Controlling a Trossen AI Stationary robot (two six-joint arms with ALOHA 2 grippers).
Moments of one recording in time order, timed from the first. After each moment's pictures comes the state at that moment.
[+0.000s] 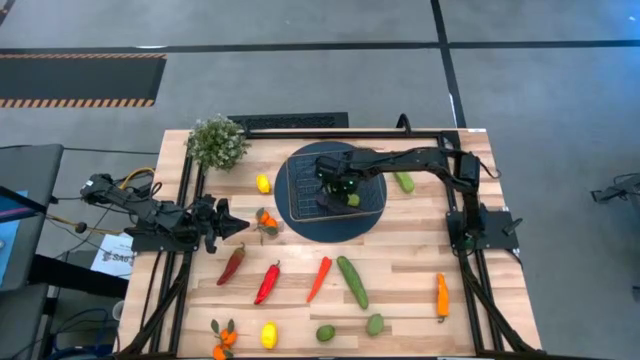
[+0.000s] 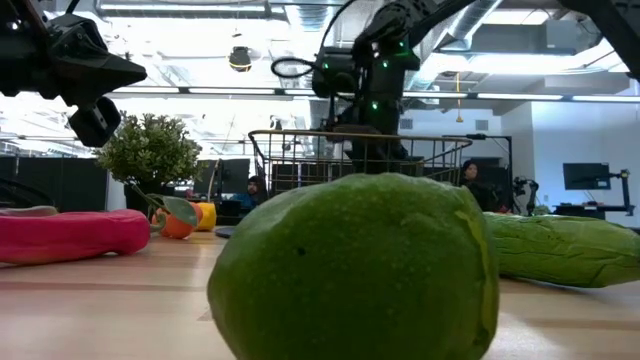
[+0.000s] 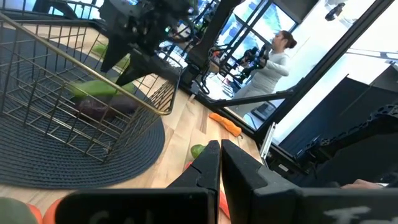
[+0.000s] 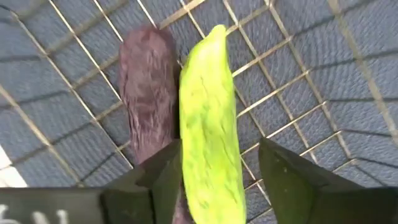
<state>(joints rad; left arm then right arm) -0.41 0.09 0.02 0.04 -0.43 -0.66 -0.24 2.01 1.56 -0.89 0.08 0.23</state>
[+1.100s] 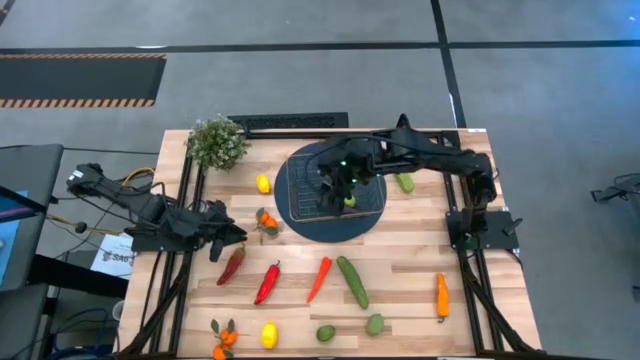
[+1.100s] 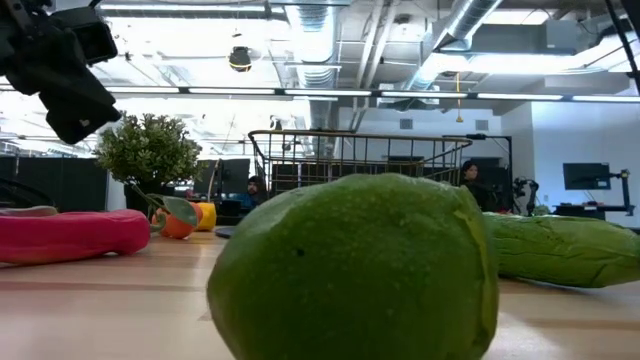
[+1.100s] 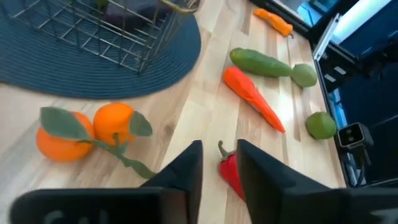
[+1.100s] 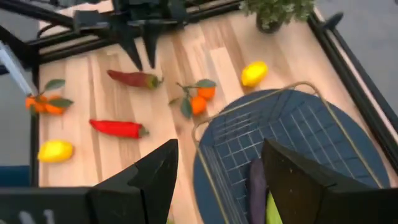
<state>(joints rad) -0.41 0.42 0.30 -0.41 -0.29 -0.72 0.01 1.91 2.33 -1.24 0.11 0.26</state>
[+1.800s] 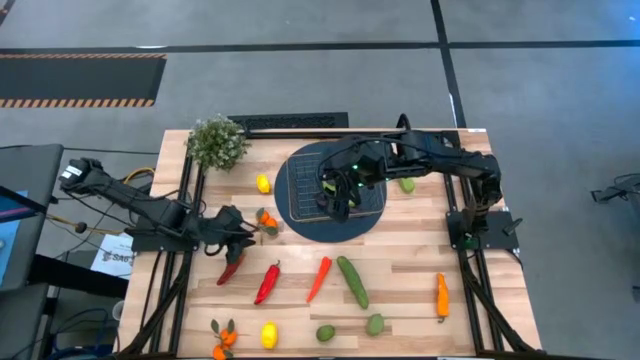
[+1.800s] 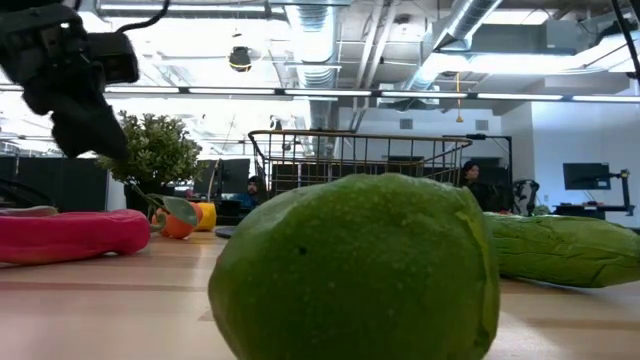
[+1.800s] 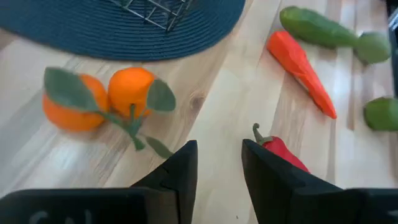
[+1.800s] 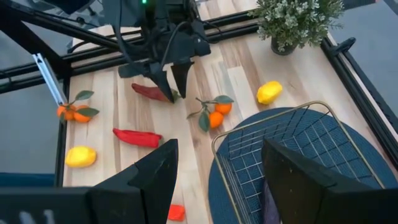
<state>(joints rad) -0.36 0.78 0.38 -0.38 -0.27 -0.80 0.05 1.88 2.35 -1.20 0.11 0.26</state>
